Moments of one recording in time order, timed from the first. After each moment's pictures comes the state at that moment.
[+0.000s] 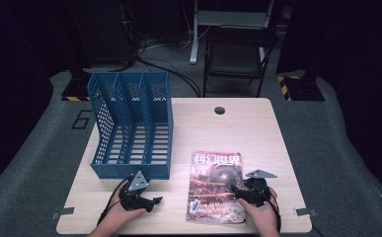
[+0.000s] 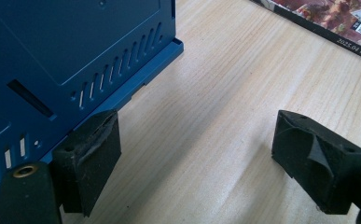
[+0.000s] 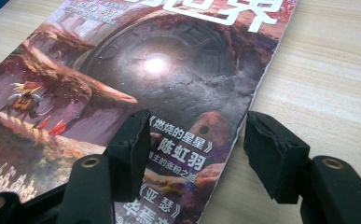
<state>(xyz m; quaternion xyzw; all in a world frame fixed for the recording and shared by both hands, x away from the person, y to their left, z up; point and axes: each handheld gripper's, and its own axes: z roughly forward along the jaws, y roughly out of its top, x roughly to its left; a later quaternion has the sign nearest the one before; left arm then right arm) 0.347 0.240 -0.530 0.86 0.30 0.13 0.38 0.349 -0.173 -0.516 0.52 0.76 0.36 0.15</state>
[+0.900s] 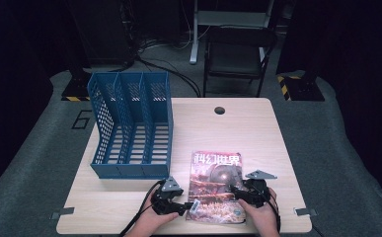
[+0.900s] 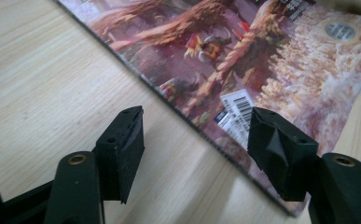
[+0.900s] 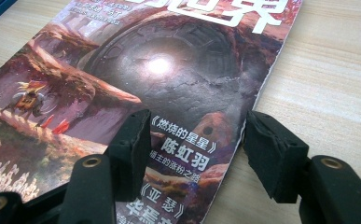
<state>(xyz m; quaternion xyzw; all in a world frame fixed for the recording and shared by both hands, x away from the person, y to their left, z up) 0.333 0.140 -0.521 0.85 0.33 0.04 0.41 0.347 -0.173 -0.518 0.52 0.76 0.36 0.15</state>
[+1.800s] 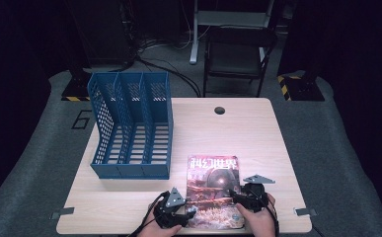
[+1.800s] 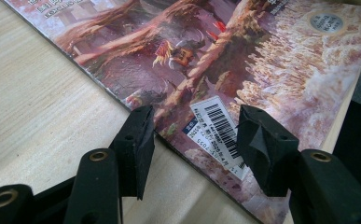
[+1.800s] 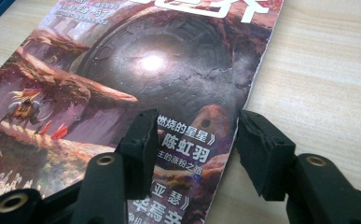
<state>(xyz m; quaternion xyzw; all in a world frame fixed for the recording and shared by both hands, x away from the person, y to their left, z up) 0.297 0.131 -0.521 0.86 0.31 0.08 0.39 0.330 -0.163 -0.514 0.55 0.75 0.34 0.14</state>
